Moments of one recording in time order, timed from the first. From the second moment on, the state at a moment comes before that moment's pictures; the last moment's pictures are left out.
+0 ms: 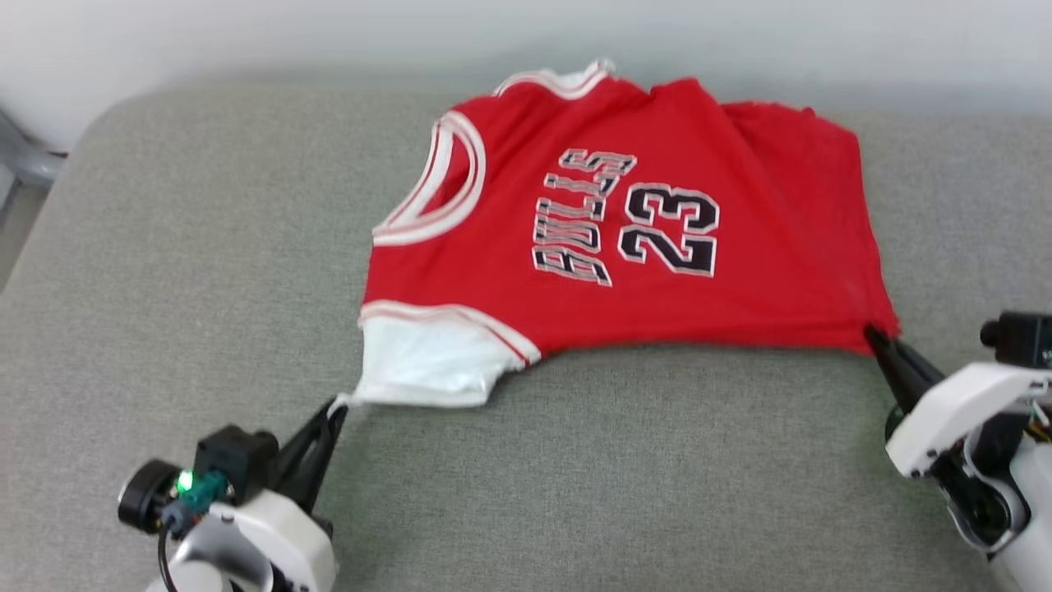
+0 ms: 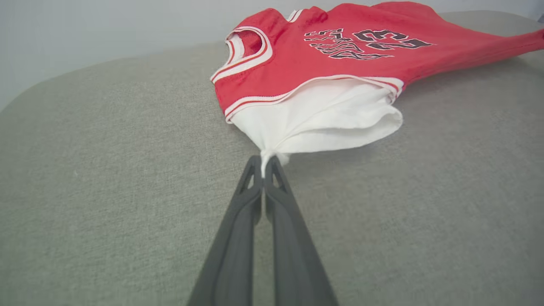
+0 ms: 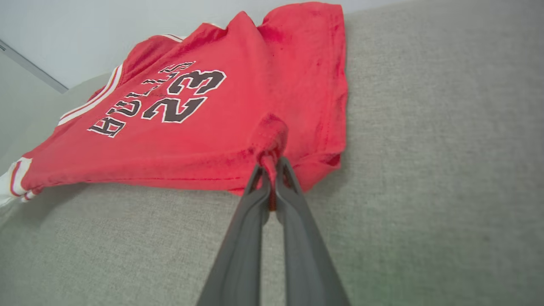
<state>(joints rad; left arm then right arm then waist) -0.16 0.47 -0.38 0.19 -0.43 -0.07 -0.15 -0.44 -0.44 0.35 0.58 0.83 0.13 -0.02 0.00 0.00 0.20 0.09</state>
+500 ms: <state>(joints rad) 0.12 0.57 -0.45 -0.01 -0.54 -0.11 0.01 -0.15 -0.56 0.40 0.45 1.04 0.13 0.07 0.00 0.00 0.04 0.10</state>
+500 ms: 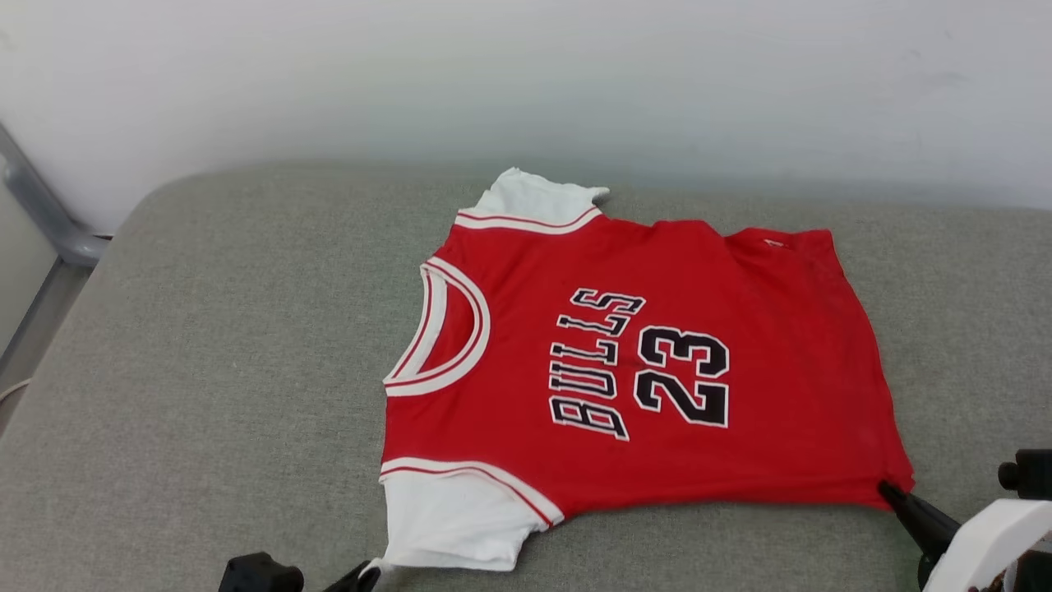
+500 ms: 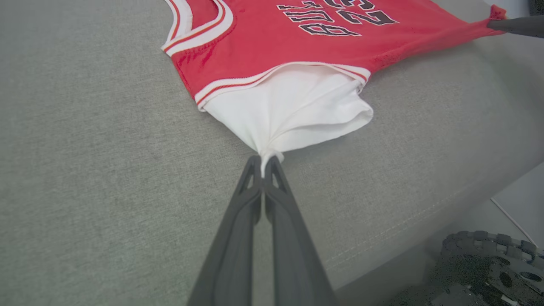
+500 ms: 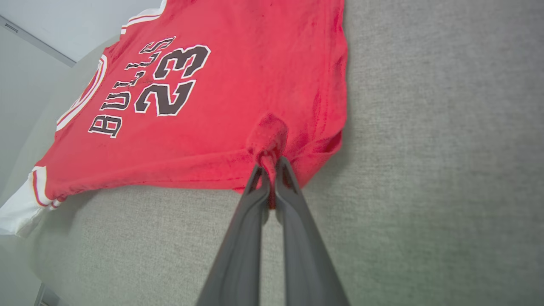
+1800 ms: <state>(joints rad) -0.22 0.65 -0.44 -0.02 -0.64 -0.12 0.08 -0.12 -0.50 0.11 0.16 0.96 0.13 0.40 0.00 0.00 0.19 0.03</state>
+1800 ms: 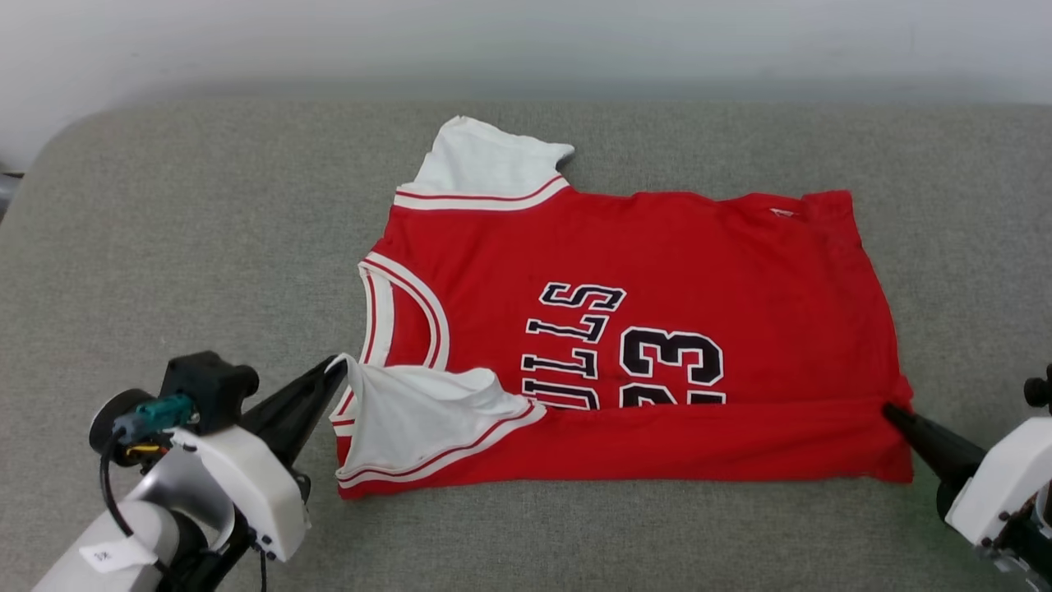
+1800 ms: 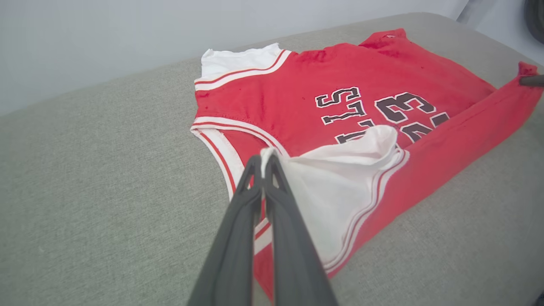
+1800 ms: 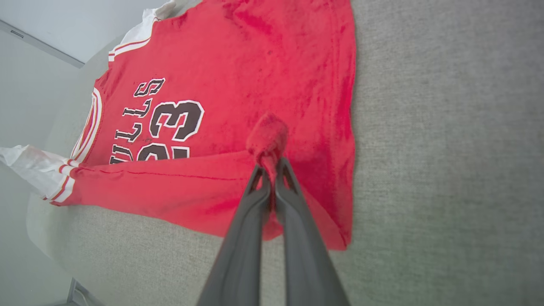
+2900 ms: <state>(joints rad) -0.37 0.46 -0.46 0.29 -0.64 0.03 -0.02 -0.20 -0.42 0.11 0.12 0.60 0.13 0.47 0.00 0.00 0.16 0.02</state>
